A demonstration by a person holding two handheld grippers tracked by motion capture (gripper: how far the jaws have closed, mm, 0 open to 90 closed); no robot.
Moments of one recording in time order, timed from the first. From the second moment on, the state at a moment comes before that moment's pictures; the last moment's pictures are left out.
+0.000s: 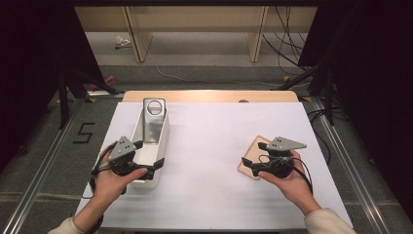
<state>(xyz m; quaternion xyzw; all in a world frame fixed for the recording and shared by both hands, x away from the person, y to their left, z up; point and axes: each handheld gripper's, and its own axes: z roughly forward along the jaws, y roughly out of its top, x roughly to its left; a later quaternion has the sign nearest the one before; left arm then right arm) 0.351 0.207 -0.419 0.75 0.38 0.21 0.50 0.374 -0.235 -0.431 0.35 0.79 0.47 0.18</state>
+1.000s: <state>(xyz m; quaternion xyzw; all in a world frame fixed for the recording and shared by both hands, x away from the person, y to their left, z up) 0.347 0.203 -0.424 0.76 0.37 0.21 0.49 0.375 -0.235 -0.436 0.35 0.85 0.35 0.14</state>
